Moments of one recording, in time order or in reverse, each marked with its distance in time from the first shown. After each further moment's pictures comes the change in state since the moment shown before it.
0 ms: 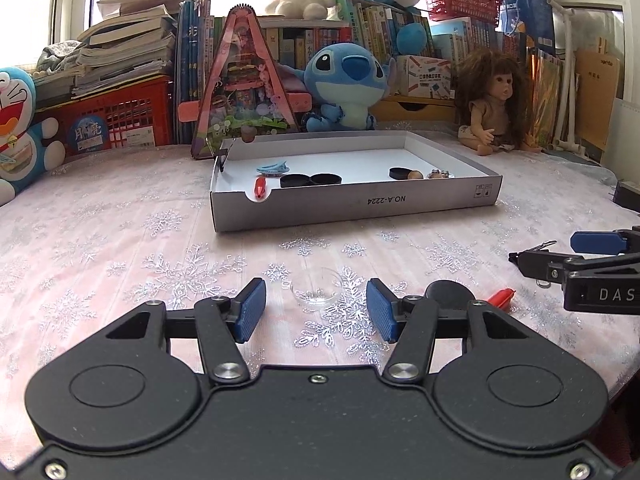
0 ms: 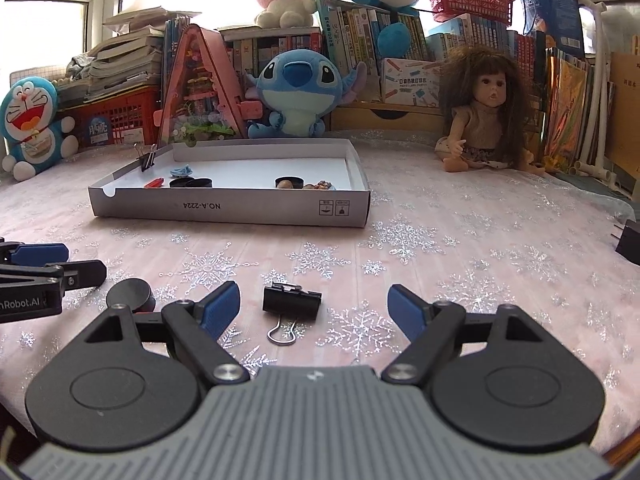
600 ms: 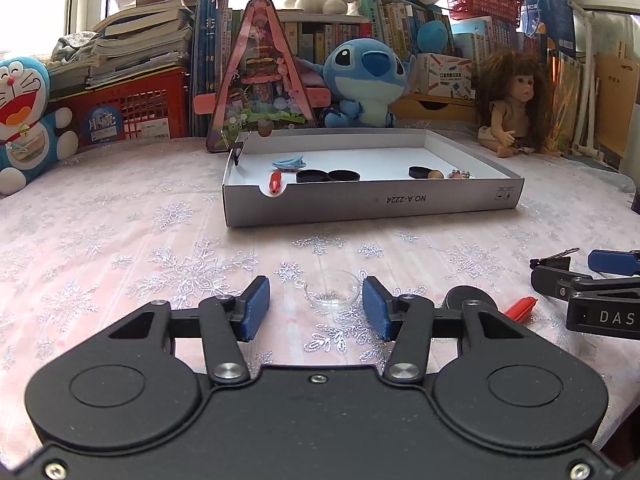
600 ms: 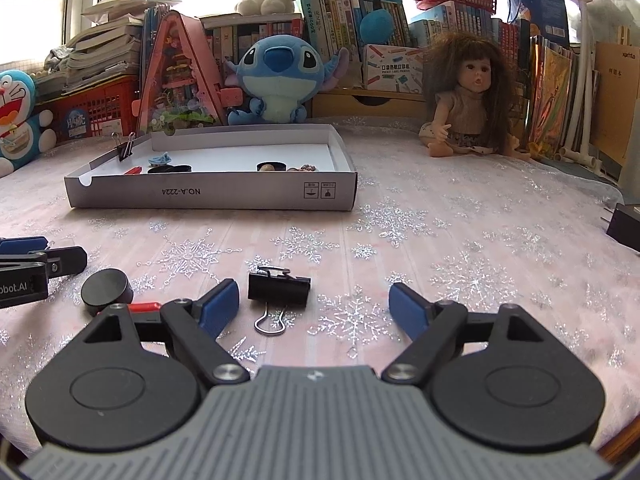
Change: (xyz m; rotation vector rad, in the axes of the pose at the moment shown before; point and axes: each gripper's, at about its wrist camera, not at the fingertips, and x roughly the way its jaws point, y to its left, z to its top) left arm 0.011 0.000 -0.001 -0.035 0.009 0.052; right arm 0.010 0.003 -0.006 0.016 0.021 -0.056
